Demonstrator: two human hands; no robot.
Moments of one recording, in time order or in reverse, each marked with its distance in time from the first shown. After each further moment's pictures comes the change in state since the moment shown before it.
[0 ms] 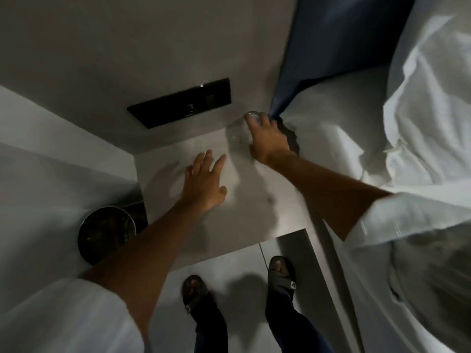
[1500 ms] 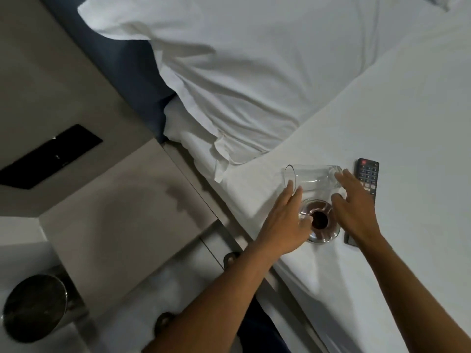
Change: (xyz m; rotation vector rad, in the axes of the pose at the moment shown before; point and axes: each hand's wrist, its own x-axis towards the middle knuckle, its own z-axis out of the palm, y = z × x) left_hand -0.142 0.383 0.048 -0.546 -0.435 0.489; right_hand -0.377 0.268 -0.081 0.603 0.452 0.736
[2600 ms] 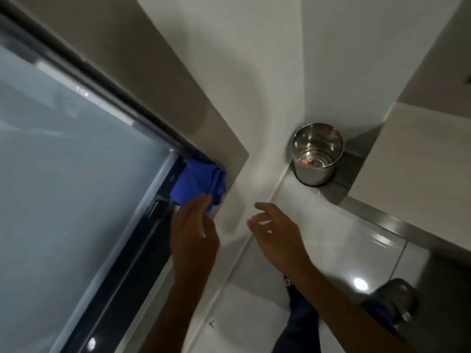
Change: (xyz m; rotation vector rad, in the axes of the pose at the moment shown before) left_hand -0.658 -0.248 0.030 0.033 1.641 -1.105; right_hand -0.566 -0.184 0.313 0.026 -1.428 -0.587
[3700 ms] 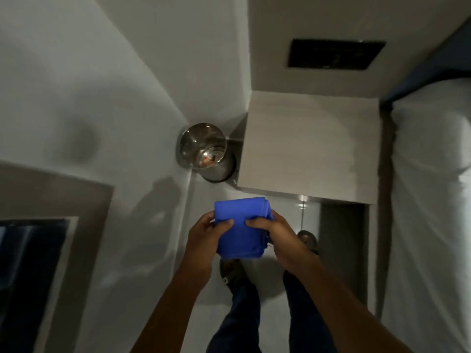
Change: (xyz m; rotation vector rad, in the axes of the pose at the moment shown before) left_hand -0.031 0.151 0.166 -0.716 -0.818 -0.538; right_hand -0.016 0.103 -0.196 0.608 0.221 0.314
